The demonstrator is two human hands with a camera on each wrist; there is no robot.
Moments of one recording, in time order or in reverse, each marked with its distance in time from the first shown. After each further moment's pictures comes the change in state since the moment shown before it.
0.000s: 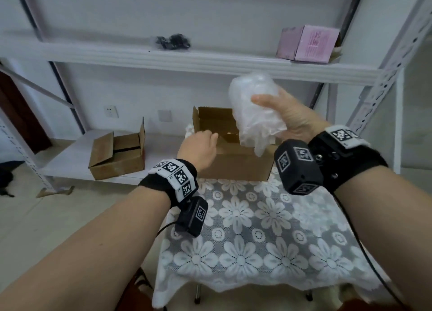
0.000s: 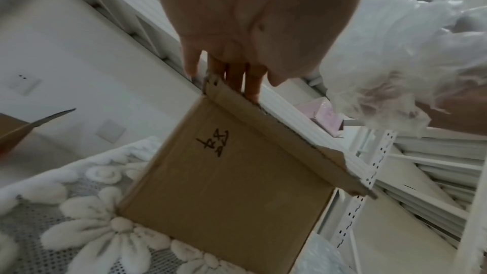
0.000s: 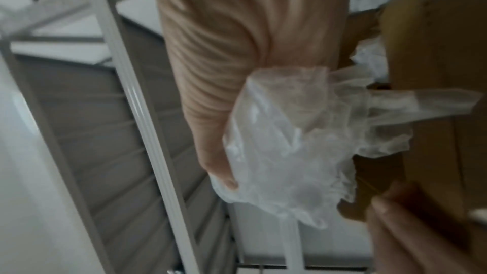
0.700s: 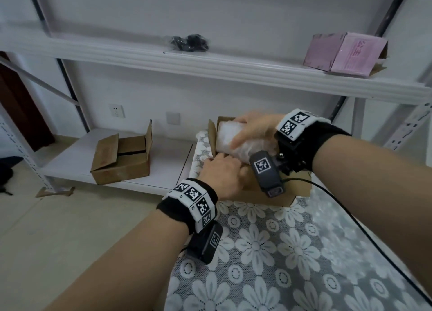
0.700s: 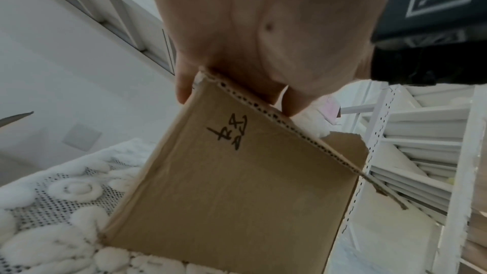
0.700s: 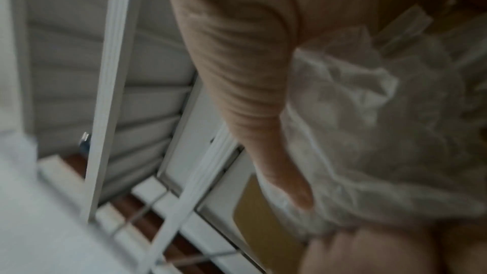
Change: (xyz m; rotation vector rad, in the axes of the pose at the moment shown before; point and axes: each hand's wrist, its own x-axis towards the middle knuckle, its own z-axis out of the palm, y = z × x) left_hand 0.026 -0.022 0.024 0.164 -0.306 0.104; right_hand 0.124 0.012 0.056 -1.126 -0.073 0.296
